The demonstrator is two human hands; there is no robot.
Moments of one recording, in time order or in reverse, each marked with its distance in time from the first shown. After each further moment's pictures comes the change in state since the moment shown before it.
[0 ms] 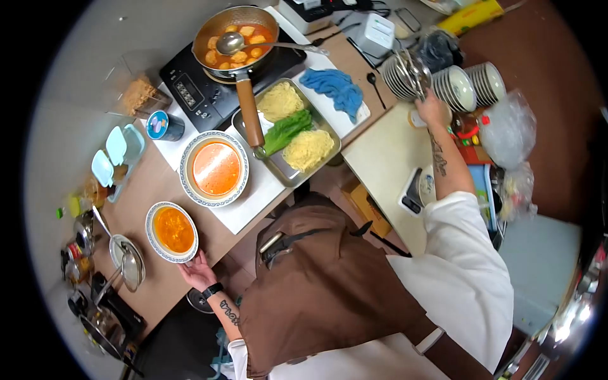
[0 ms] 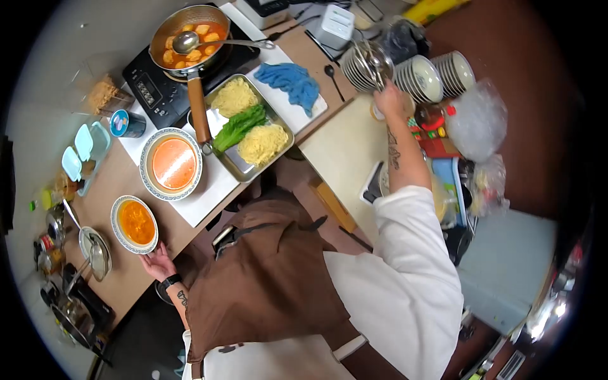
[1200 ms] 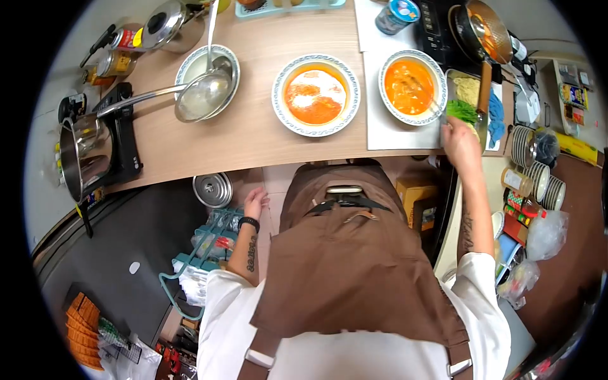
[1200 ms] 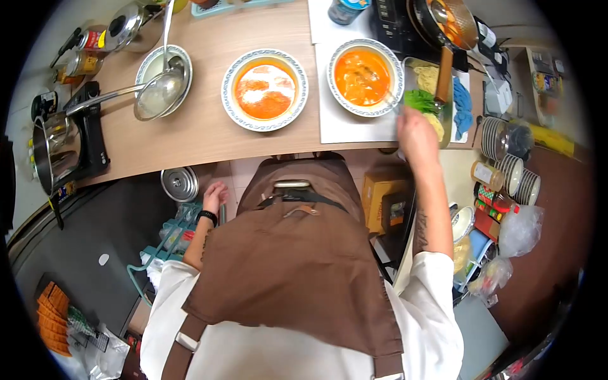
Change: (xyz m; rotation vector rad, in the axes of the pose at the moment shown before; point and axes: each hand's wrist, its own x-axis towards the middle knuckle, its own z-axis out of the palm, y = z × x) left_hand 0.010 0.012 -0.309 0.754 0.077 -0.467; right_hand -0.327 -0.317 0.032 -0.023 -0.097 -0.934
